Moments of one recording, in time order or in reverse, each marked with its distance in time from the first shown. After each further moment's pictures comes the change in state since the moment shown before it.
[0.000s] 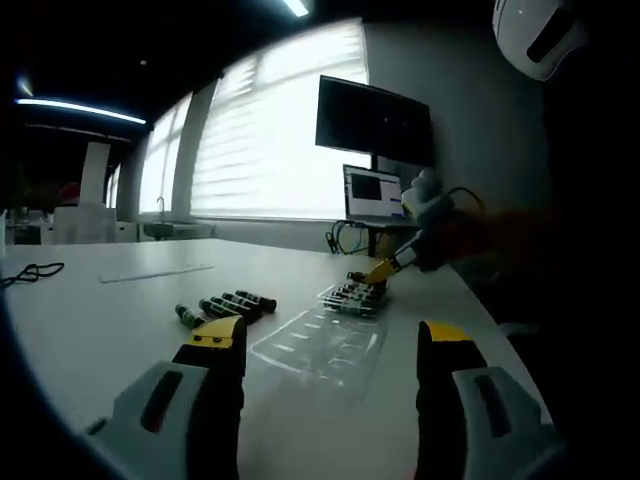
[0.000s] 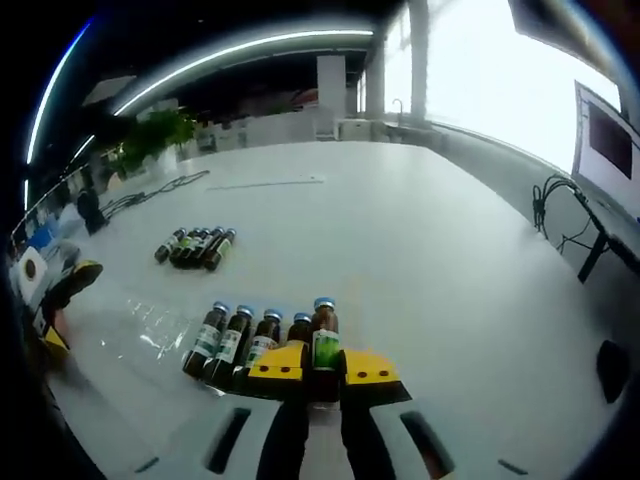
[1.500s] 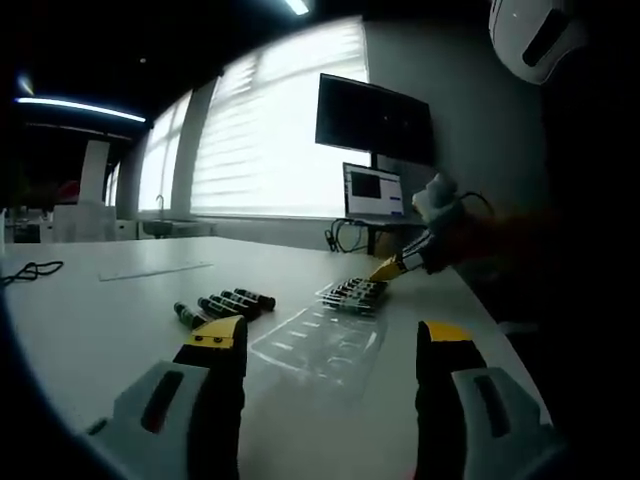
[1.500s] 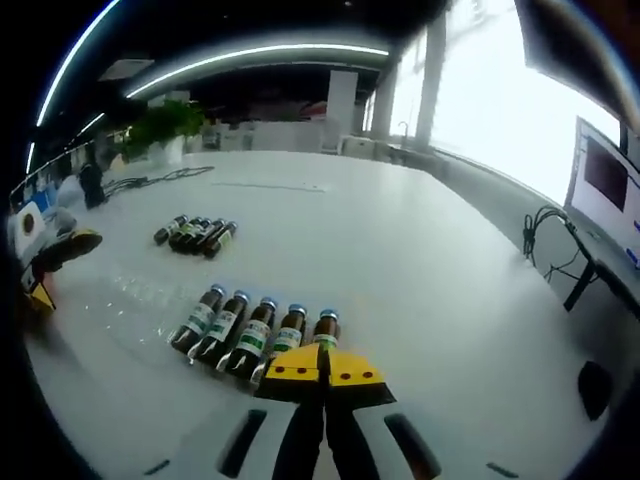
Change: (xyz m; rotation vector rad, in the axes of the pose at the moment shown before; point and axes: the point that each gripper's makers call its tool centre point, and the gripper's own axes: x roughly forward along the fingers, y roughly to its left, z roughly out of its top) left arm 0.002 0.002 -0.002 -0.005 0.009 -0.002; right arm -0.010 -0.001 -0.005 -0.127 -0.071 -0.054
